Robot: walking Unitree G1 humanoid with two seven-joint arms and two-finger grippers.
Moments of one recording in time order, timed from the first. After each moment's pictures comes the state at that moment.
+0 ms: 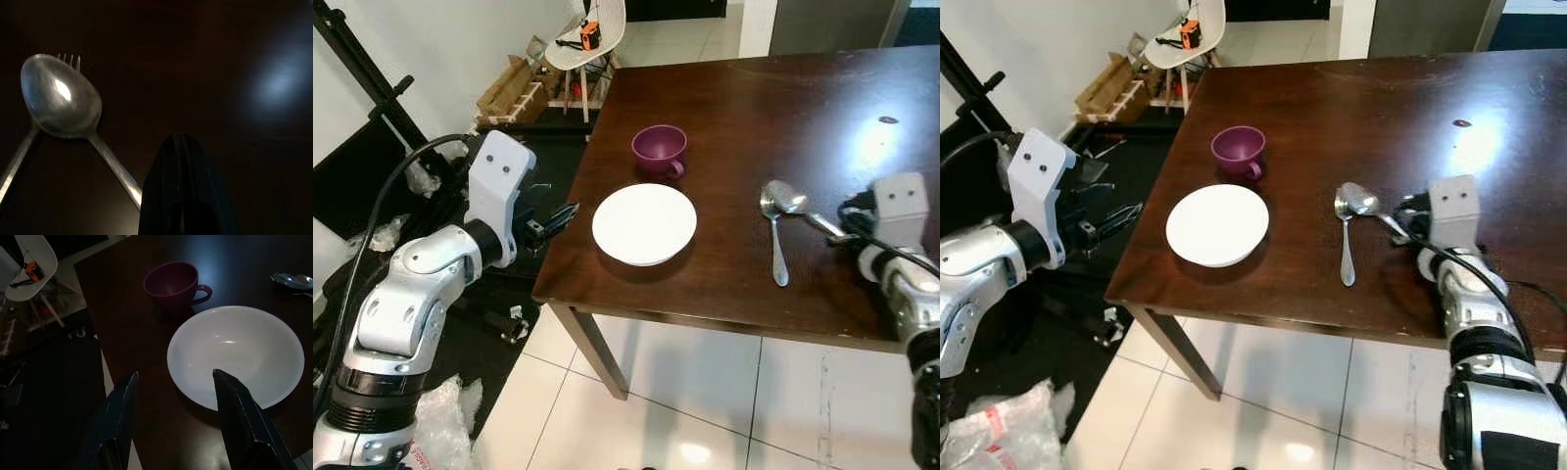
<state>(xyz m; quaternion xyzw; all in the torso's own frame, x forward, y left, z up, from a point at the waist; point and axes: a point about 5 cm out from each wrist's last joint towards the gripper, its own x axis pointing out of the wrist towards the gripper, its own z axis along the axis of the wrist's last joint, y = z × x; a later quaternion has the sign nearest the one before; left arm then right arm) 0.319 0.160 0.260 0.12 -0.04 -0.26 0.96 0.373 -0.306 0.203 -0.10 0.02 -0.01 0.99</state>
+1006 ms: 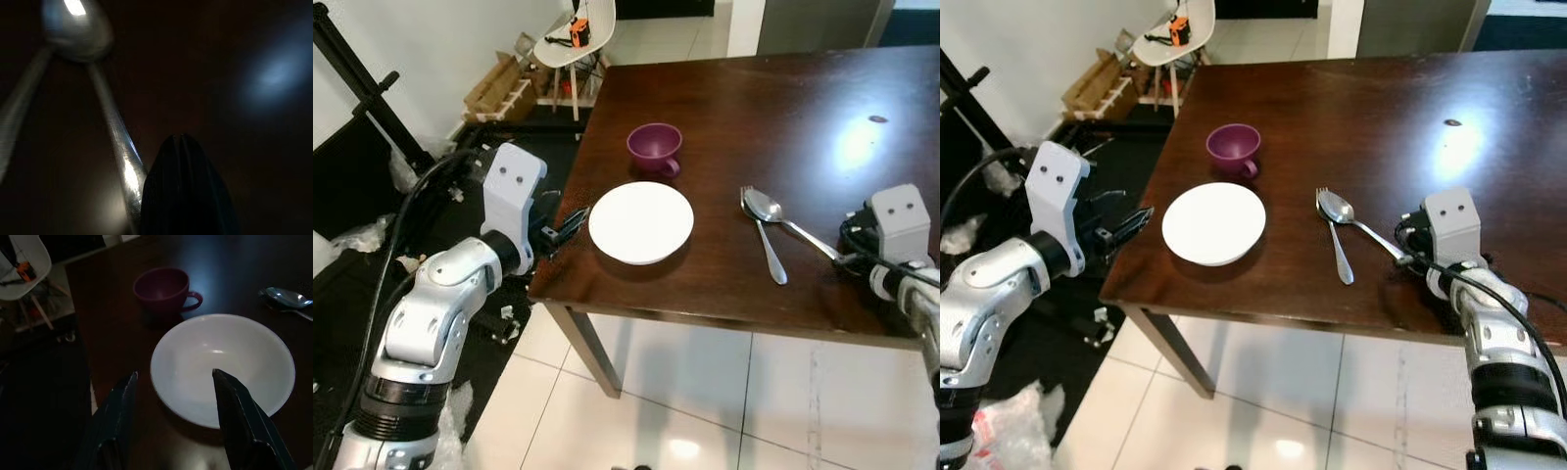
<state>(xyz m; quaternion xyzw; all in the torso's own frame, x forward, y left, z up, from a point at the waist) 0.323 0.146 0.245 0.09 -0.05 -0.24 0.96 0.338 -0.300 0.193 -0.15 0.08 0.04 0.98</state>
